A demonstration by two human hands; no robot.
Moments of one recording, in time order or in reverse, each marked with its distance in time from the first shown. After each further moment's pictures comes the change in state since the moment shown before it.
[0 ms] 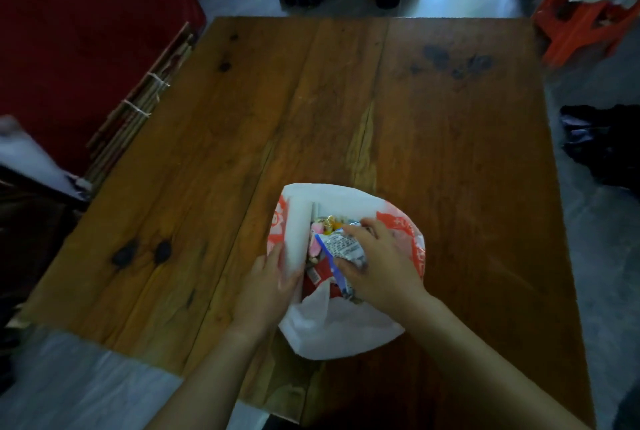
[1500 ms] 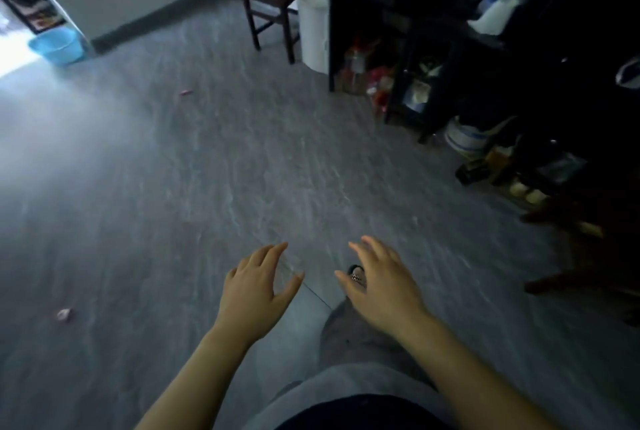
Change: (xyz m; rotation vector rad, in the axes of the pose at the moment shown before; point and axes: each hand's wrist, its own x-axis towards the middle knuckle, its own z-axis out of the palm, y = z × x) left_hand -0.613 -0.522 -0.141 -0.330 0.825 -1.555; right_hand -0.379 -0.562 0.604 -0.633 -1.262 -1.528
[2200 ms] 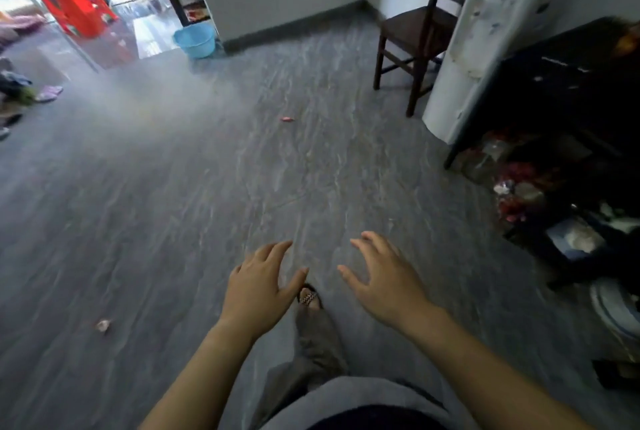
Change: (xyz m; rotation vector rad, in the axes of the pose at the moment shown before) left_hand 0.392 -0.160 -0.165 -0.049 0.171 -0.390; right_hand 0.501 -0.183 -0.086 -0.115 -0.182 -0.381
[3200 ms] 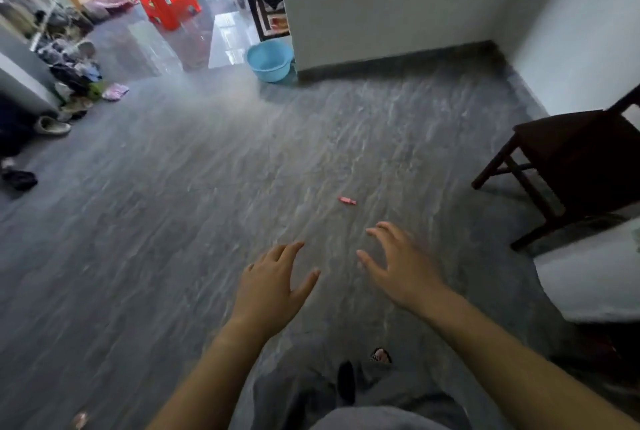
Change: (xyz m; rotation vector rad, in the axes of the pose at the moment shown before) left_hand 0.657 -0.114 -0.179 -0.042 0.011 -0.263; right_hand 0.748 -0.082 -0.175 -0.069 -0.176 -0.251
